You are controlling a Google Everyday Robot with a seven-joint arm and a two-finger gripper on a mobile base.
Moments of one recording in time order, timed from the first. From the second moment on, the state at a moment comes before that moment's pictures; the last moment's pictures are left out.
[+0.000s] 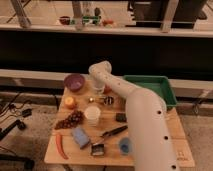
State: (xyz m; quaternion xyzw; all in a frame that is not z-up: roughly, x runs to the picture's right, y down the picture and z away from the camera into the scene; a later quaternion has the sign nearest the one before) arm -0.059 0.049 0.967 -0.32 -0.12 -0.08 0.94
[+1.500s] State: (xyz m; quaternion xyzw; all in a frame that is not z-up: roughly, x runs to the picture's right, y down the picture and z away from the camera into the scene) arm -0.081 -0.013 0.903 -0.24 -0.14 -0.08 0.96
